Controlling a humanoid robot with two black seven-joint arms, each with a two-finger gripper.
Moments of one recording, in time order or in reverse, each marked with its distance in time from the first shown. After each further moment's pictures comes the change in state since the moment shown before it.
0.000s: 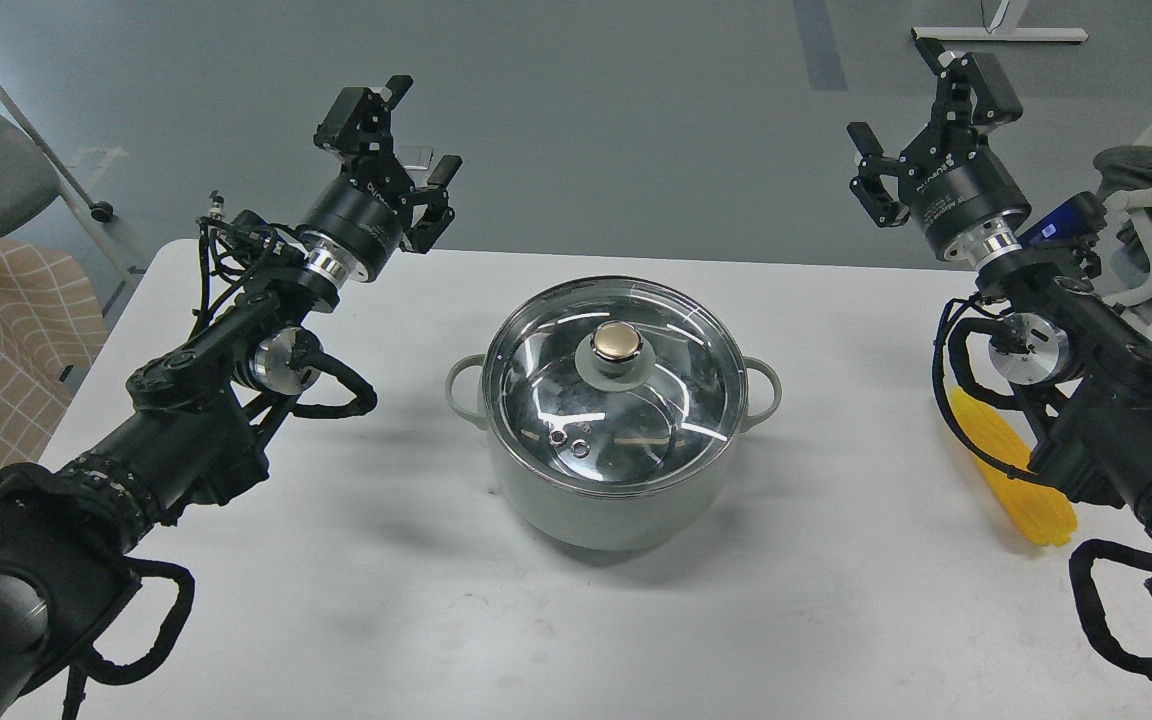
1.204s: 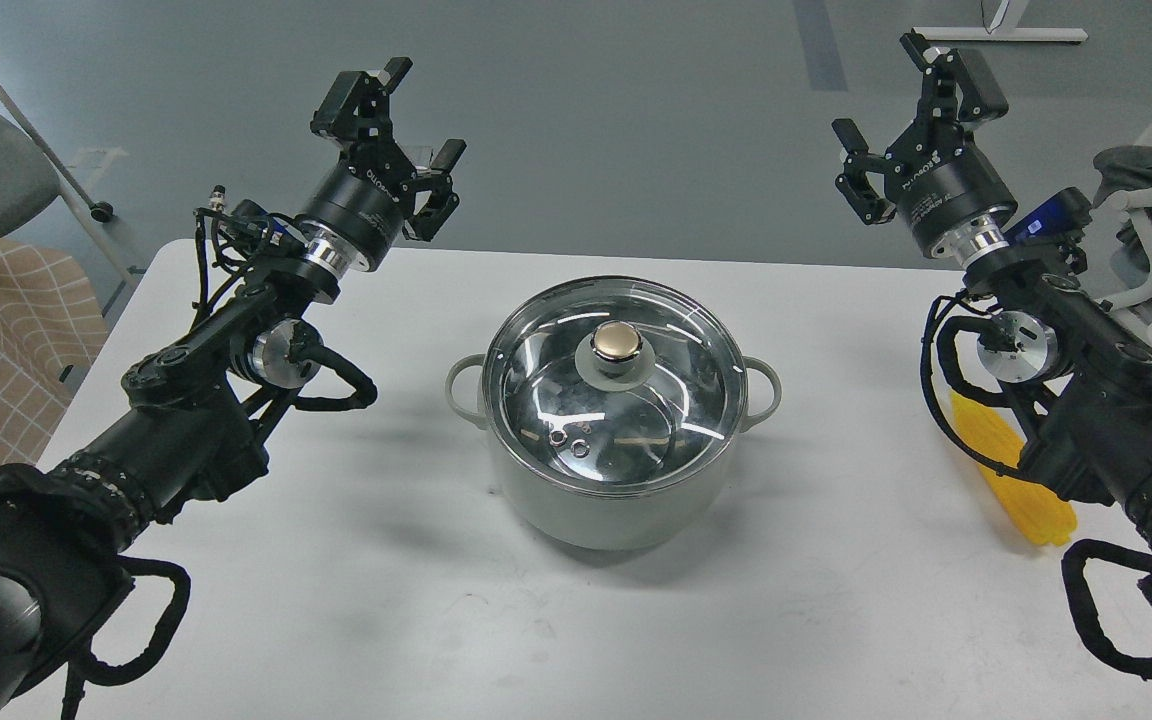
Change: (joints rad) left arm 0.004 0.014 -0.008 -0.041 -0.013 0.001 0.000; right arm 0.000 0.011 -0.003 0.019 -0.001 0.000 0.000
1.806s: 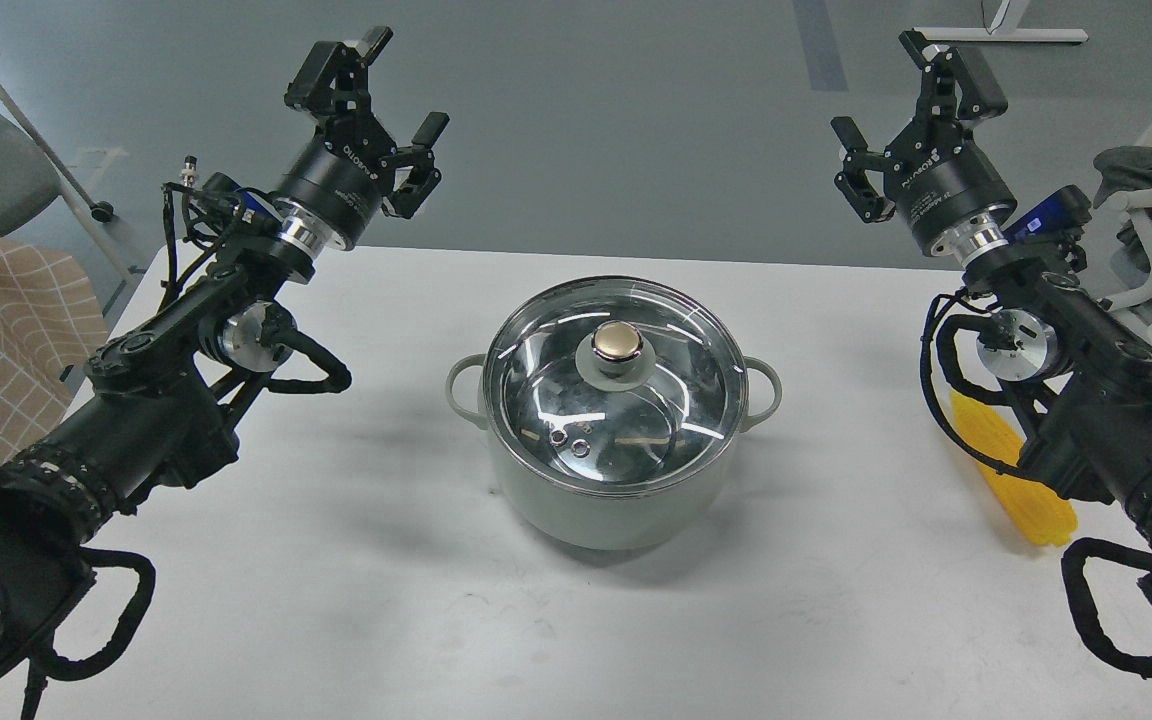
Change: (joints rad) left arm -0.010 0.088 0.014 -0.091 0.004 0.003 0.000; right arm 0.003 0.000 0.000 0.000 -0.001 0.000 0.000
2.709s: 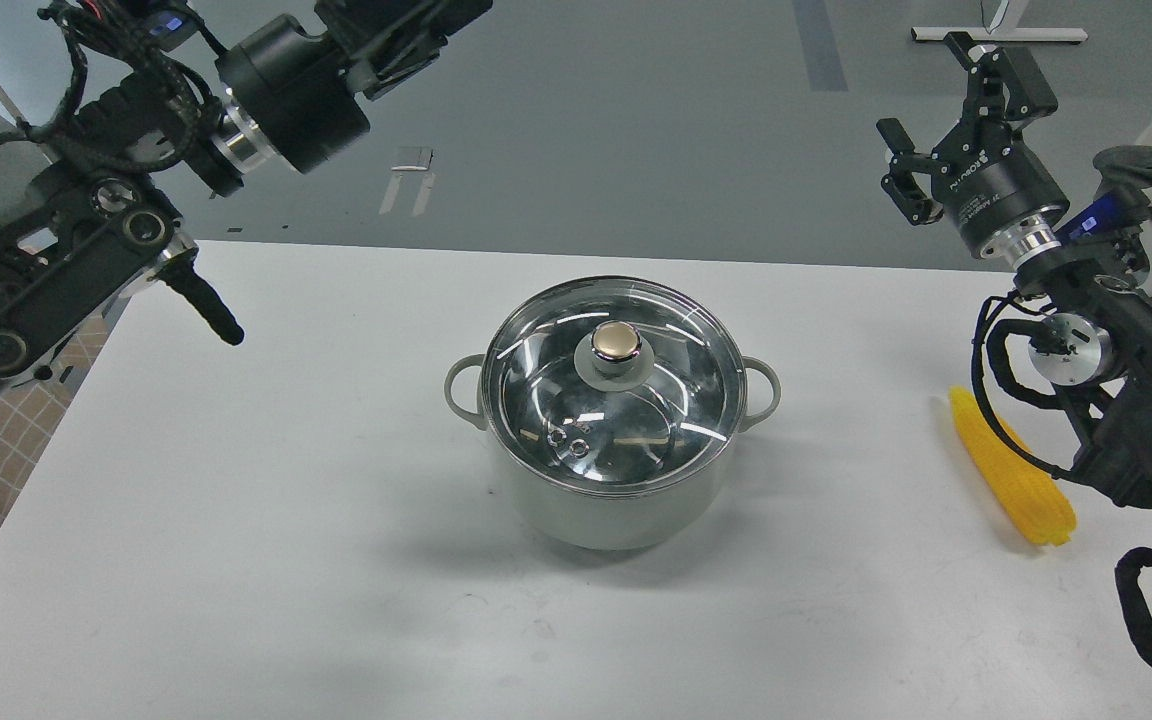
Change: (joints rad) left arm -0.041 0.345 -0.002 -0.694 0.968 0.231 0.000; right arm -0.029 -0.103 -0.032 0.048 0.000 0.000 0.000
